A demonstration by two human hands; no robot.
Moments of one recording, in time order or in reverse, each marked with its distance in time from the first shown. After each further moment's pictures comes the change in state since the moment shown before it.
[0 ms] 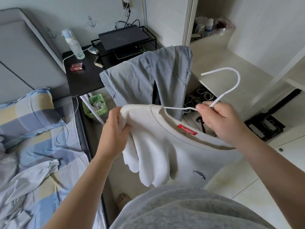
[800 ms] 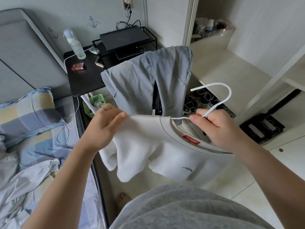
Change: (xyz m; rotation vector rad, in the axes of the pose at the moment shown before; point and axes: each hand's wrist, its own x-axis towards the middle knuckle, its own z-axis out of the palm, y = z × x) left_hand 0.011 0.026 -0.051 -0.021 -0.206 0.219; right_hand -0.018 -0.007 0.009 -0.164 -0.083 -0.084
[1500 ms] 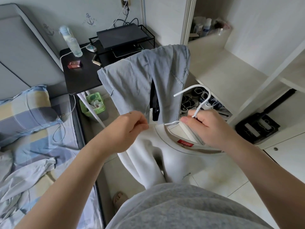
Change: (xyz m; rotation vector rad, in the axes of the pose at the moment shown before) left_hand 0.003 0.046 0.031 0.096 -0.266 -0.067; right_hand 0.005 0.013 0.006 -0.134 -0.023 -0.030
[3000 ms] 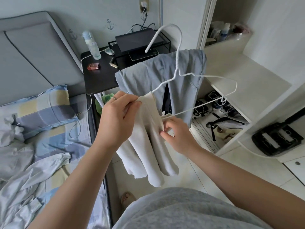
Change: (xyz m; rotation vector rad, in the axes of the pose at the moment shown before) left_hand -0.007 -0.002 -0.026 0.054 0.683 0.116; right_hand 0.046 0.034 0.126 0.006 0.057 0.008
